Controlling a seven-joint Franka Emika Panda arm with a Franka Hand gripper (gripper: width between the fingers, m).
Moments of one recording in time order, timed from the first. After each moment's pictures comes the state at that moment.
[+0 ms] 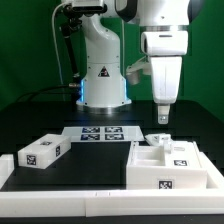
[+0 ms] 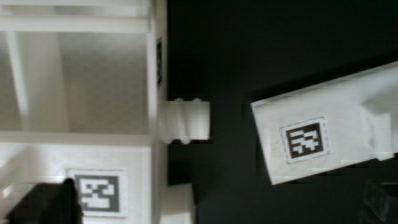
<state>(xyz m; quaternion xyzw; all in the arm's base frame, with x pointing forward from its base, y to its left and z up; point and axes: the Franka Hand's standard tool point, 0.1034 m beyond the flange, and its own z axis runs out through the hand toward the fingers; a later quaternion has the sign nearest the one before) 0.483 0.090 0.094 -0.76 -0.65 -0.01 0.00</state>
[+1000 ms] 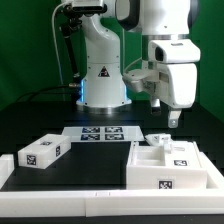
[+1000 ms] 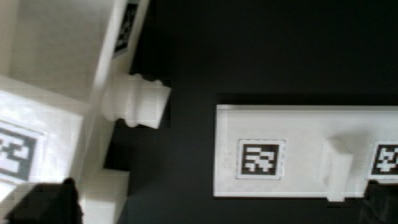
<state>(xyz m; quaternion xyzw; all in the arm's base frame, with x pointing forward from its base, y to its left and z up) 0.457 0.100 0.078 -0.65 -0.76 -0.01 0.00</state>
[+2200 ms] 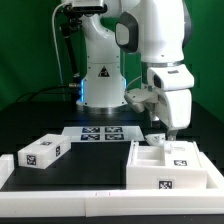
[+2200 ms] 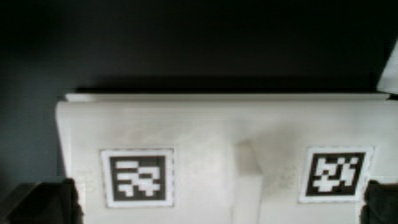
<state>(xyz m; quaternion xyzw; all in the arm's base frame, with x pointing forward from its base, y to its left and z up) 0.405 0.112 0.027 -0.65 -0.76 -0.01 0.03</state>
